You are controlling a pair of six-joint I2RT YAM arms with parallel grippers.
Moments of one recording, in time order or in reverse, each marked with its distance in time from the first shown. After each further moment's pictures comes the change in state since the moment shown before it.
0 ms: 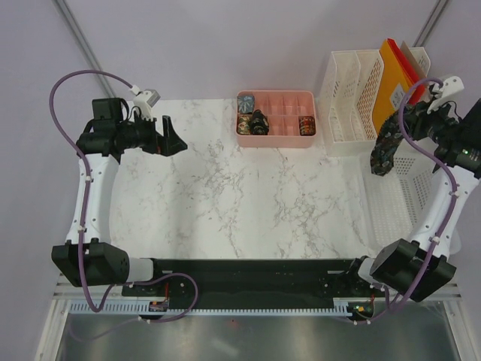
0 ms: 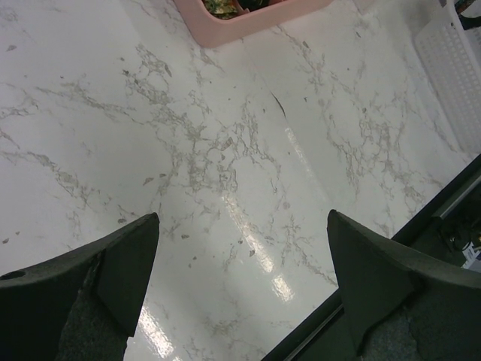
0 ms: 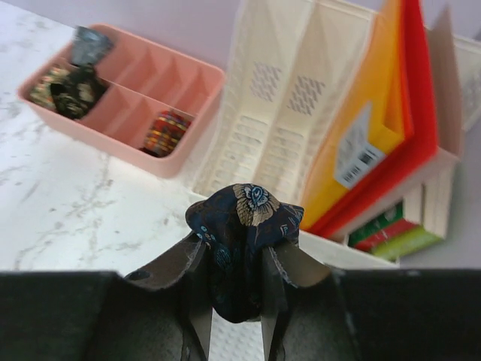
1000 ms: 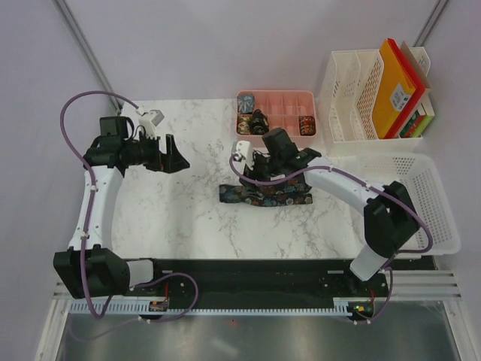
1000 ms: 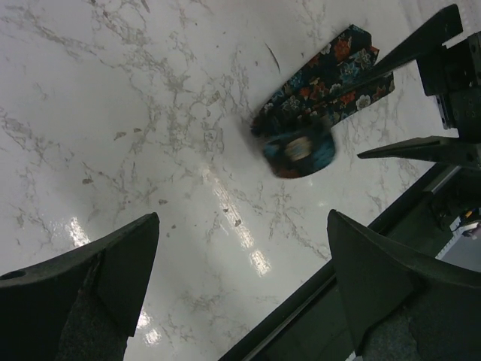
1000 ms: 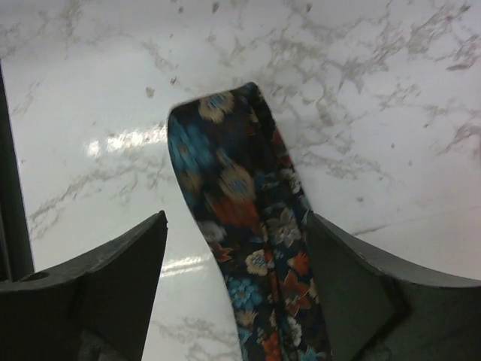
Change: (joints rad) left arm 0.010 -0.074 -0.191 0.006 0.010 0.011; right arm 1.237 0.312 -0.237 0.121 0.346 -0.100
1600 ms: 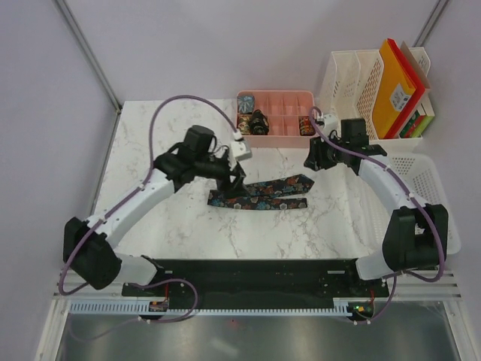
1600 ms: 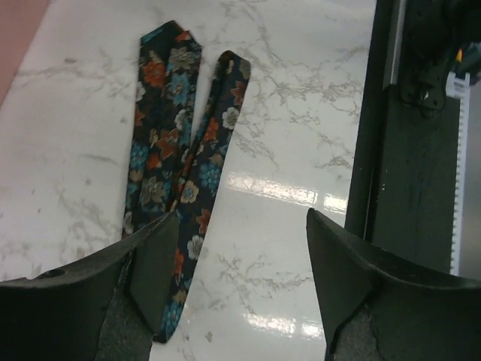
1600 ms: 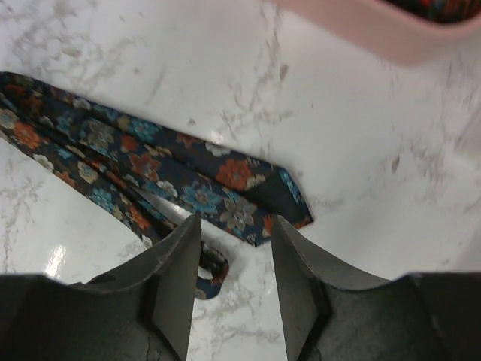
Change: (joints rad) left arm -0.598 0.055 -0.106 0.305 0.019 0.201; right arm -0.497 -0.145 -0.082 -0.027 0.079 0.377
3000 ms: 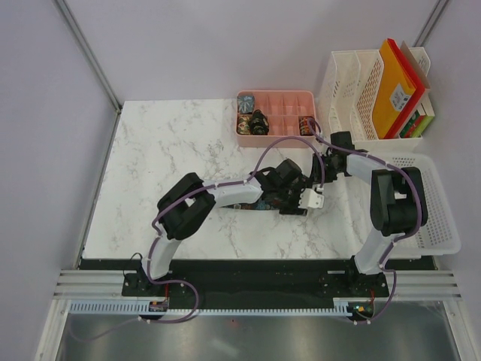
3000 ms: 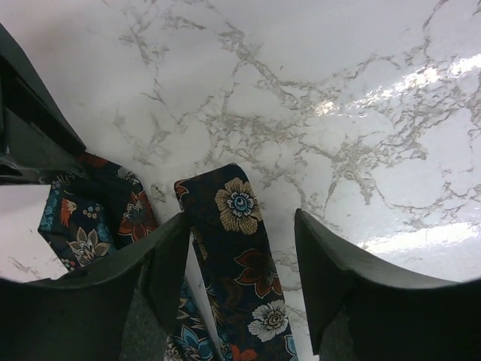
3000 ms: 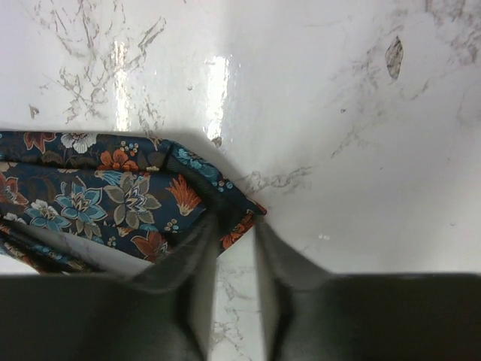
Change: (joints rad) left arm -0.469 0.792 0.306 0.345 -0.322 0.440; right arm -0.051 0.326 -0.076 0.053 0.159 0.212
